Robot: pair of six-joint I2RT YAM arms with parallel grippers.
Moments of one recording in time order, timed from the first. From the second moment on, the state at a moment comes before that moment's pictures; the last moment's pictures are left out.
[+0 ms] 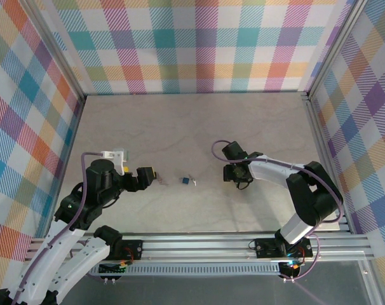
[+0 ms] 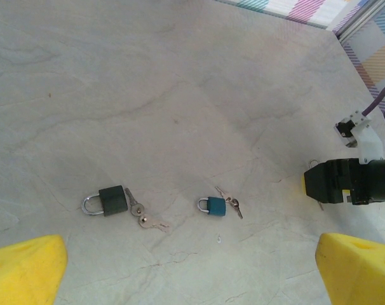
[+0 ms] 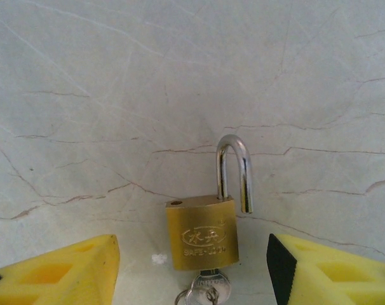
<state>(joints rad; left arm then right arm) -0.46 0.59 0.78 -0.74 0.00 -0.45 0.58 1.61 0.86 -0.50 0.18 0.55</state>
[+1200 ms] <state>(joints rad) -0.46 0.61 0.78 -0.74 0.01 -0.45 0.54 1.63 0.87 -0.49 0.15 0.55</state>
